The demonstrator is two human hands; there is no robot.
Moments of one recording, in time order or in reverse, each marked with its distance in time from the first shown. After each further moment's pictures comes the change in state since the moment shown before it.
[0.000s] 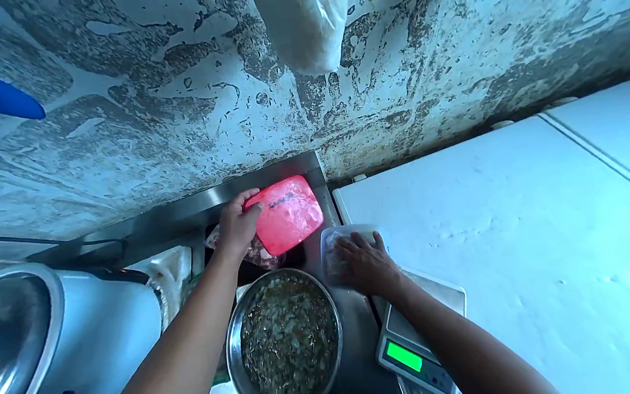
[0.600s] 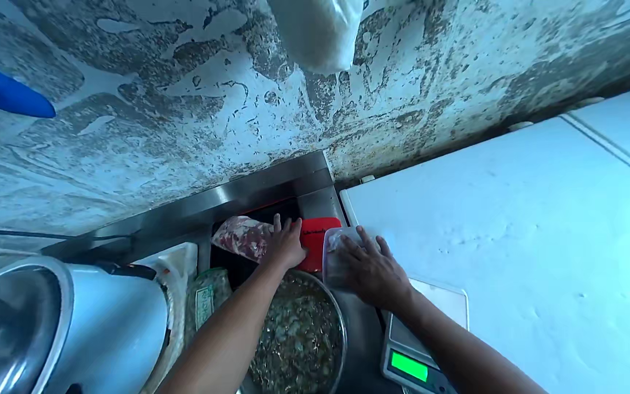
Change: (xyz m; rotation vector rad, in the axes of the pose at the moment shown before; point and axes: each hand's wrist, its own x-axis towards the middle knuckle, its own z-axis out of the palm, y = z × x) left_hand -0.014 -0.053 0.079 1.099 -0.540 -0.045; right_hand -0.005 -0.003 0.010 -0.099 0.169 -0.053
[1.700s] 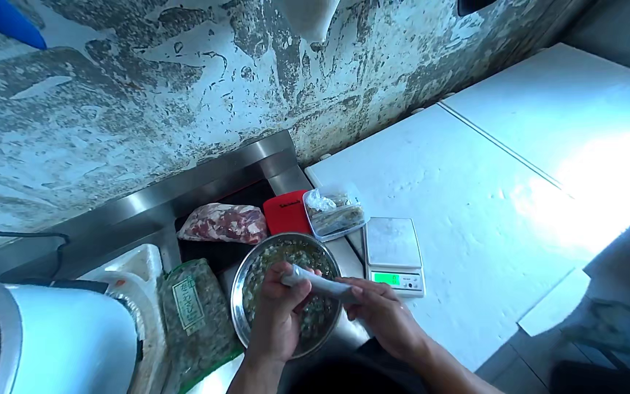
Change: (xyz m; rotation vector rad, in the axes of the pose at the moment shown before) left_hand -0.241 -0.022 0.043 -2.258 -0.092 0.361; right_hand -0.162 -0.167 0.036 1.726 0.386 0.174
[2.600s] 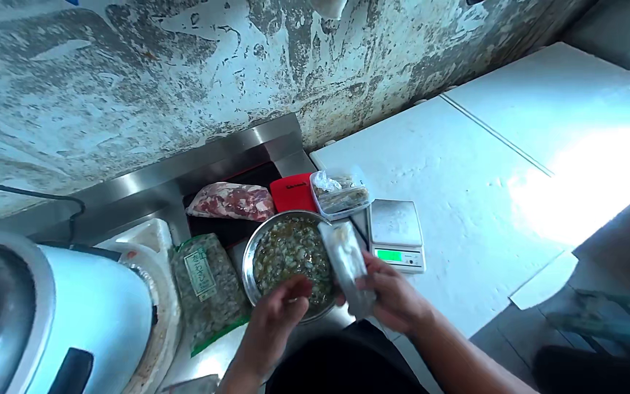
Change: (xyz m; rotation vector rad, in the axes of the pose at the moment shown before) left_hand -0.065 0.022 -0.067 0.690 -0.296 -0.005; right_hand -0.015 -0.004 0.026 0.194 -0.115 0.132
